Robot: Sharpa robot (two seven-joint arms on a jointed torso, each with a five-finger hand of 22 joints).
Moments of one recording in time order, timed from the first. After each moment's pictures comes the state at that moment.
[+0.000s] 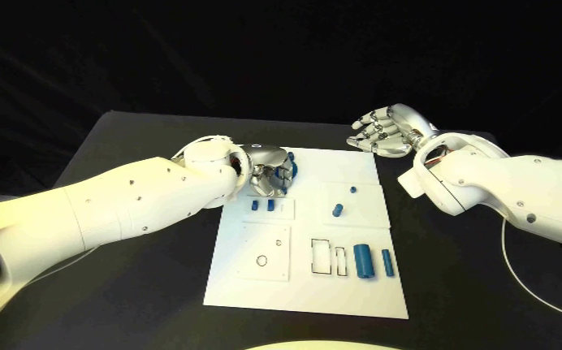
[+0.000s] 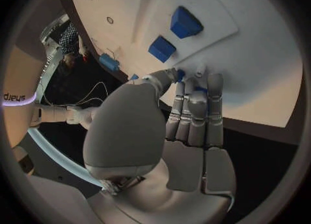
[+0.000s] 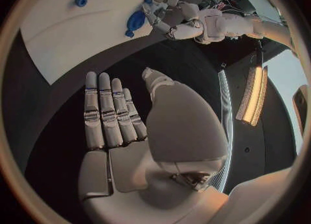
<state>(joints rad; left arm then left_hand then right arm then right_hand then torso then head) 1.23 -0.55 -0.06 1.29 -1.51 0.01 0.01 1.46 -0.24 0.51 0.14 0.21 0.88 0.15 0.43 0.32 0.93 0.09 0.55 0.23 1.22 0.03 1.30 0.90 0.17 0.98 0.13 1.05 0.79 1.33 -0.94 -0.16 1.60 -0.86 -0.58 -0.07 1.37 -0.19 0.28 0.28 0.22 0.76 0.20 0.25 0.38 0.99 0.18 0.27 0.09 1.08 0.12 0.13 0.41 0.17 1.01 0.23 0.07 0.41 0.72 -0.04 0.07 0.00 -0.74</state>
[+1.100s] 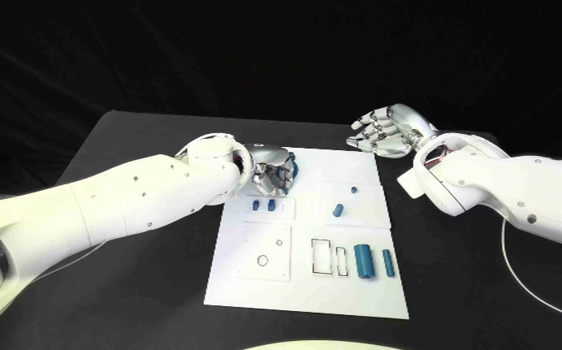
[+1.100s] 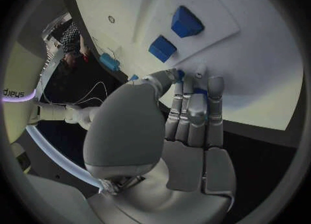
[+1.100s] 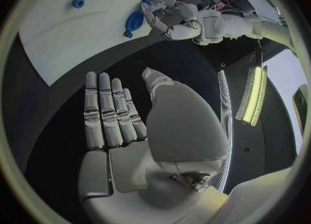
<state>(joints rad) 1.23 -0.54 -0.05 1.27 -1.50 0.05 0.01 1.46 -0.23 0.53 0.13 0.21 0.91 0.14 0.41 0.32 0.97 0.09 0.54 0.22 1.26 0.02 1.36 0.96 0.17 1.00 0.14 1.09 0.84 1.33 -0.94 -0.16 1.61 -0.86 -0.58 -0.07 1.37 -0.19 0.28 0.28 0.22 0.76 0.20 0.25 0.38 0.99 0.18 0.27 0.09 1.08 0.12 0.13 0.41 0.17 1.01 0.23 0.07 0.41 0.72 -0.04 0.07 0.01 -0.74</state>
